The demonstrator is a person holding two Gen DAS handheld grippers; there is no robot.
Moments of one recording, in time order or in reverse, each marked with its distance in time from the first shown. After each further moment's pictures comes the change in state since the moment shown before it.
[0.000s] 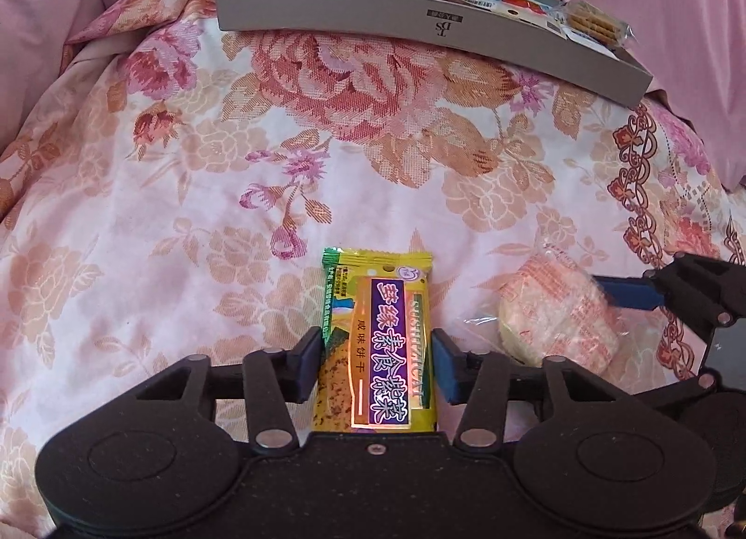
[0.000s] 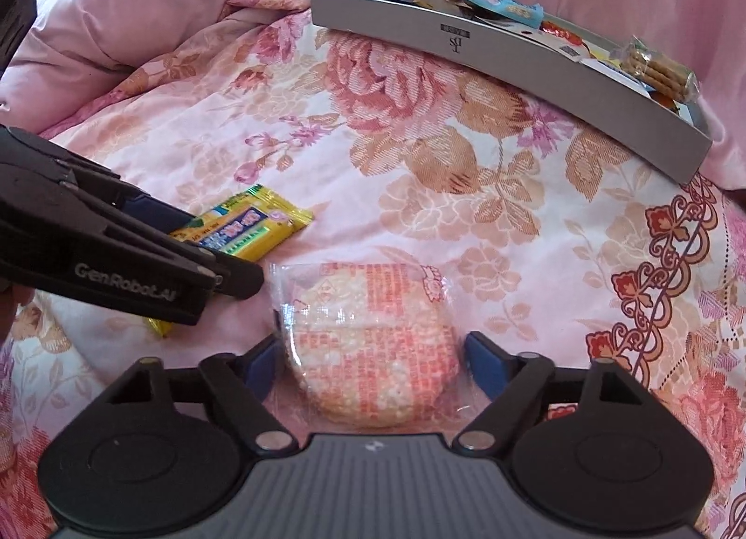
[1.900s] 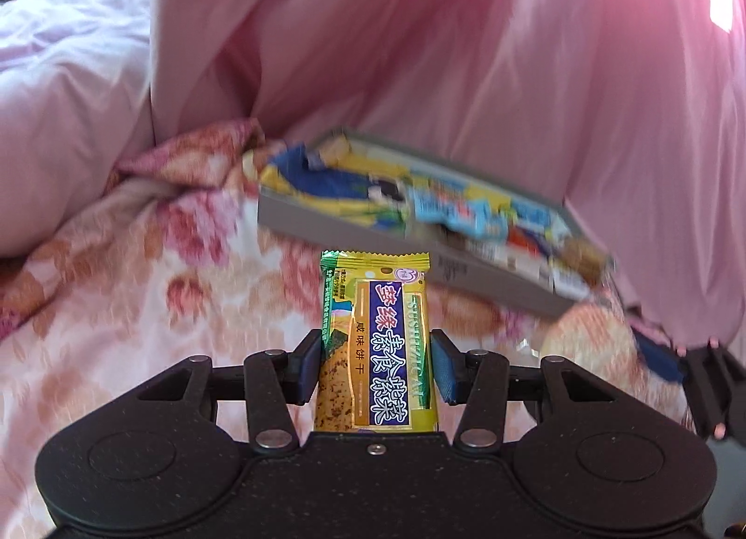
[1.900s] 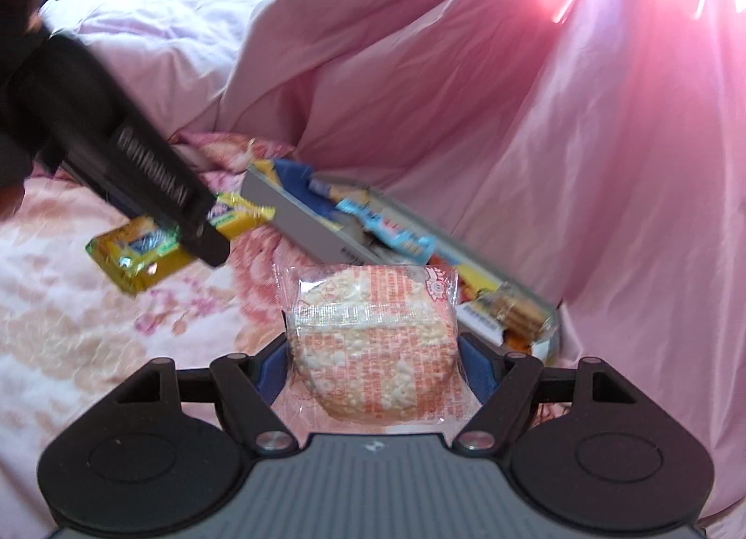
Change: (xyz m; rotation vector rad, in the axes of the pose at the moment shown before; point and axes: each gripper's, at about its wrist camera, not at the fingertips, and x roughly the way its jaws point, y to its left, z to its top) left arm -0.059 0.015 0.059 -0.152 -0.402 -0.026; right arm -0.042 0.007 0.019 -0.201 -0.492 -0.387
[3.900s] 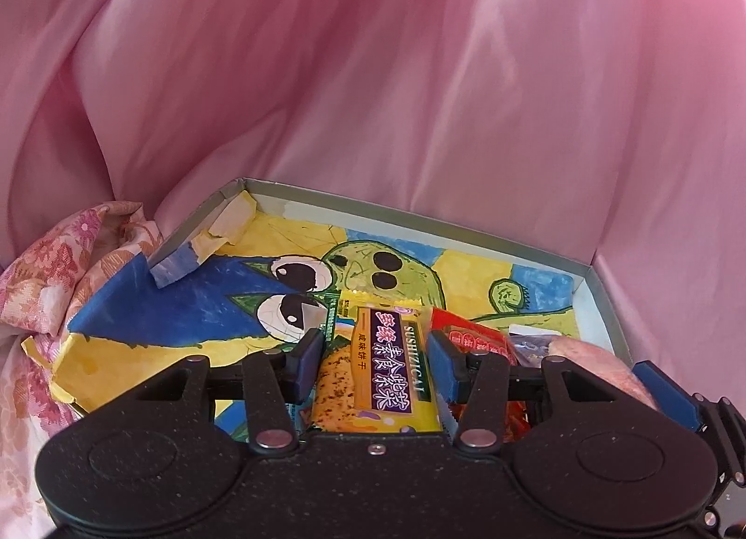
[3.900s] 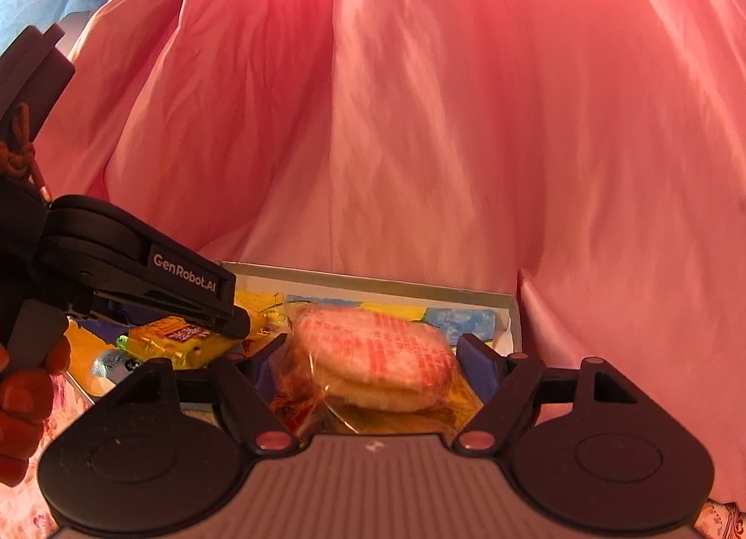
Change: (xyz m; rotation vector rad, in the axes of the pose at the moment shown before) left arm 0.169 -0.097 0.109 0.071 0.078 0.057; right arm 0.137 -0.141 0.019 0.529 -0.001 -0.001
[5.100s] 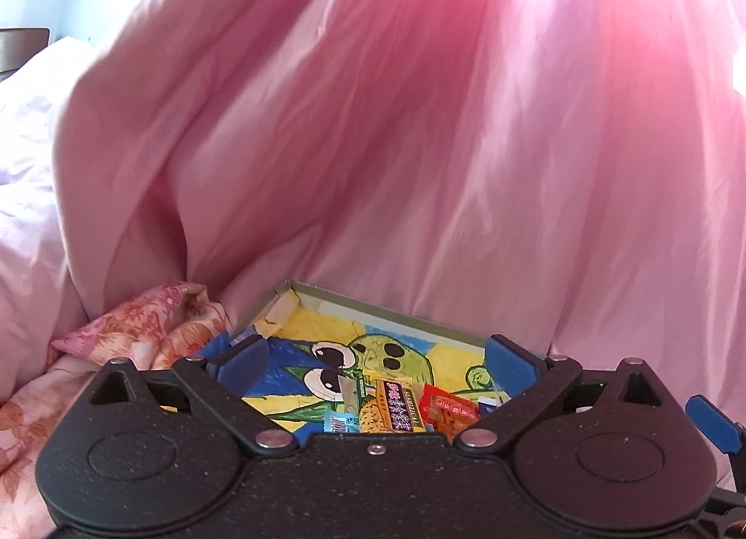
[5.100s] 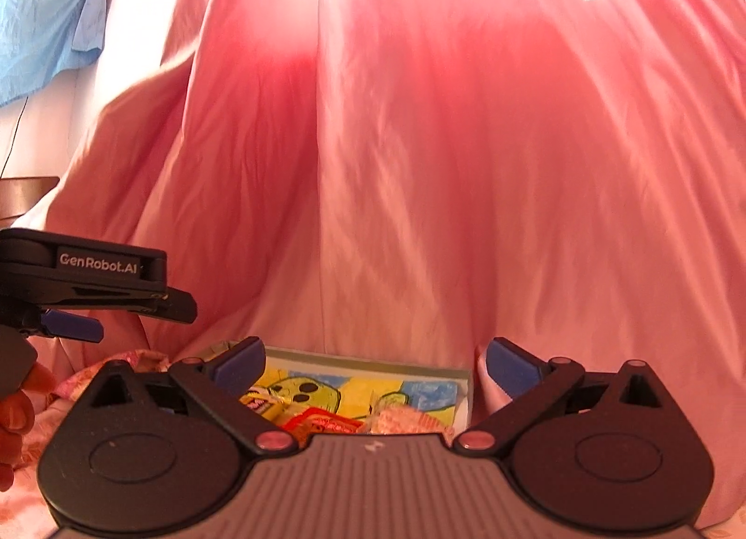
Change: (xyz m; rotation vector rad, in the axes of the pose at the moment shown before) left arm -0.126 0.017 0.009 -0.060 -0.242 -0.003; right arm -0.088 0.003 0.044 0.045 -0.150 -0.055
